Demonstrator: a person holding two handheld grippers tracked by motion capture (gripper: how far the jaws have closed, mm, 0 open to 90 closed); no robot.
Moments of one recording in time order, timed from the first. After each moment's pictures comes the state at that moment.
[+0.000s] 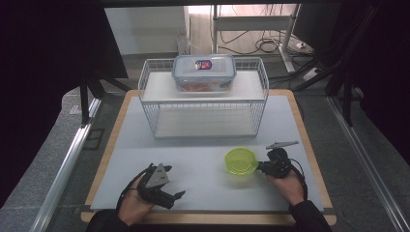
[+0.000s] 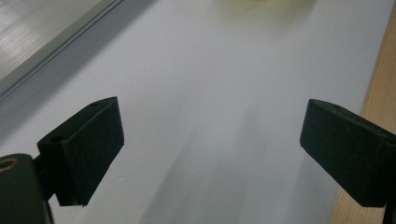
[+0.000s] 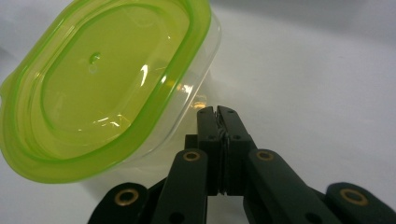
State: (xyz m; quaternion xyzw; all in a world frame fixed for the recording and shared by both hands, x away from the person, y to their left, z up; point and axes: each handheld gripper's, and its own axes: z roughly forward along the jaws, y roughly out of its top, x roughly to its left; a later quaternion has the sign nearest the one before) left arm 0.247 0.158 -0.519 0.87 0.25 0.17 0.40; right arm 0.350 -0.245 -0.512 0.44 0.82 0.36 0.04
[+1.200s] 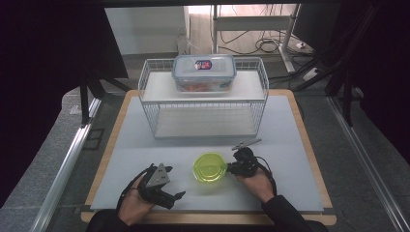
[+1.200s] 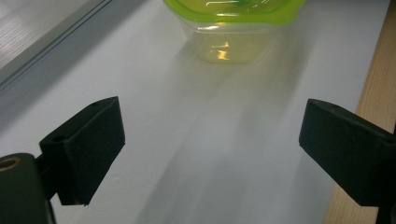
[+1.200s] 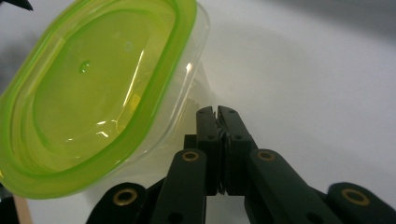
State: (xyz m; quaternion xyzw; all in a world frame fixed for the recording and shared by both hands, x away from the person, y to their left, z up) left arm 0.248 0.158 -0.518 0.87 0.25 0.16 0.40; right arm 0.352 -0.154 -0.520 0.37 0.86 0.36 0.00
